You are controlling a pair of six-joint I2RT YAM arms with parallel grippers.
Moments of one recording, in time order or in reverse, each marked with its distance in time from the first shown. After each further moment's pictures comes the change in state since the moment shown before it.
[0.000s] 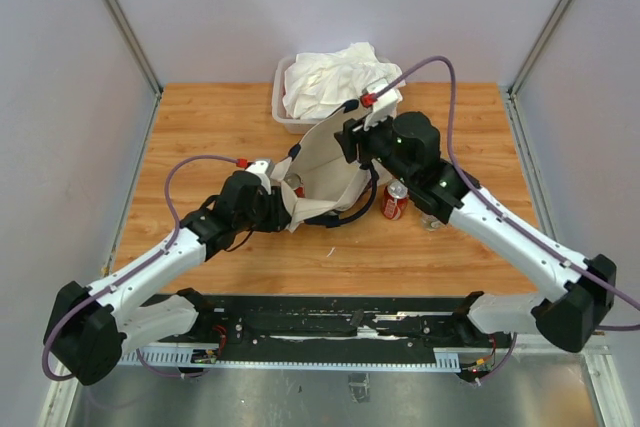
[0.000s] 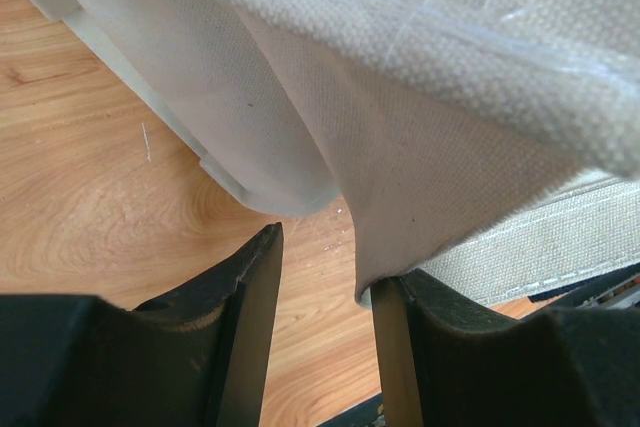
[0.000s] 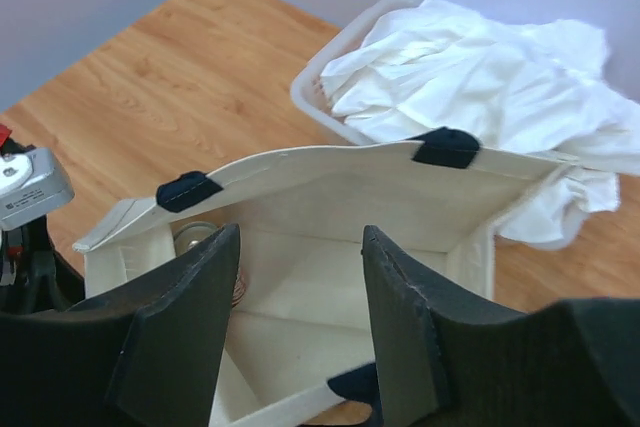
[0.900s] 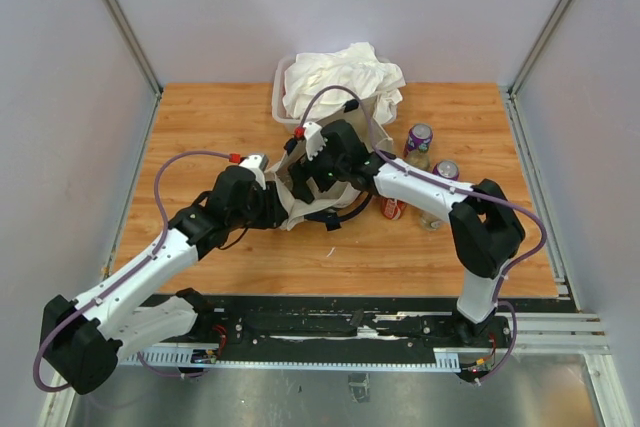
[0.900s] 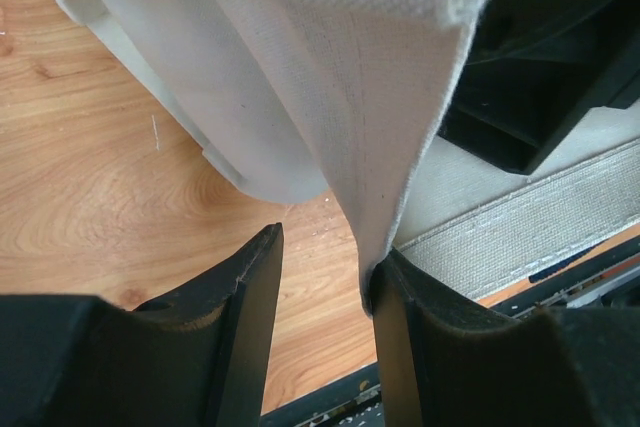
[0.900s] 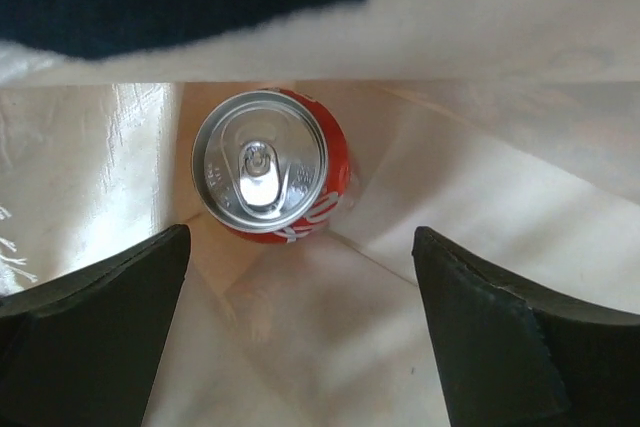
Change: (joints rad) left arm 0.000 -0.061 0.087 -0.134 -0.011 -0.023; right arm 0.000 0.571 0.151 -0.114 -0.438 -0.003
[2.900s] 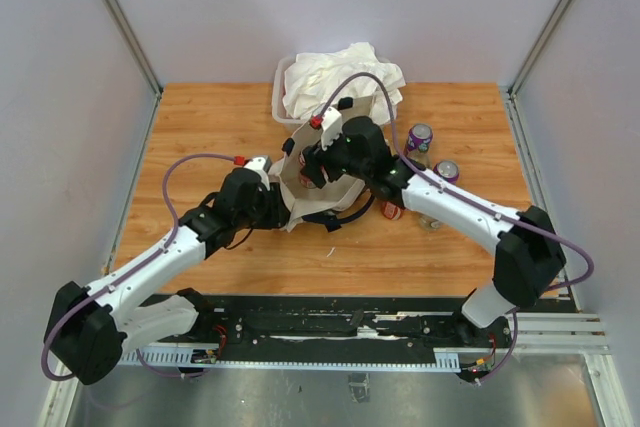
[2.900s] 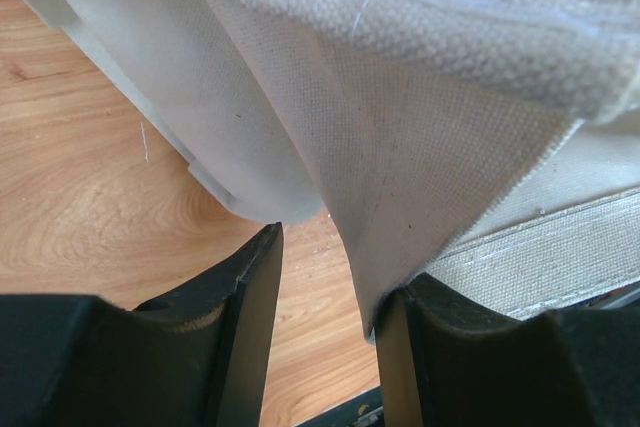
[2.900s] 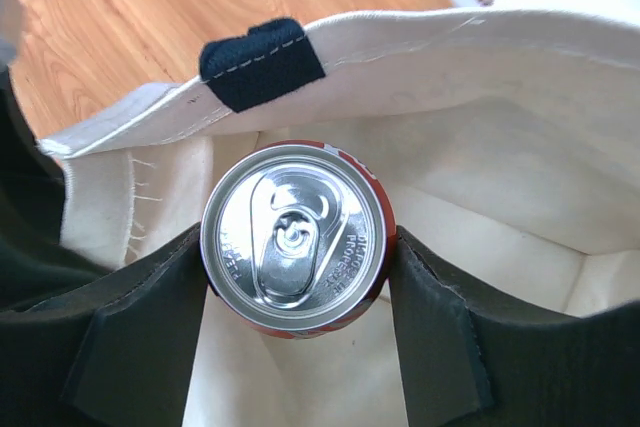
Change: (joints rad) left arm 0.000 0.059 -0.055 0.105 -0.001 -0.027; right arm 0.022 -0.202 -0.088 0.113 0.150 -0.039
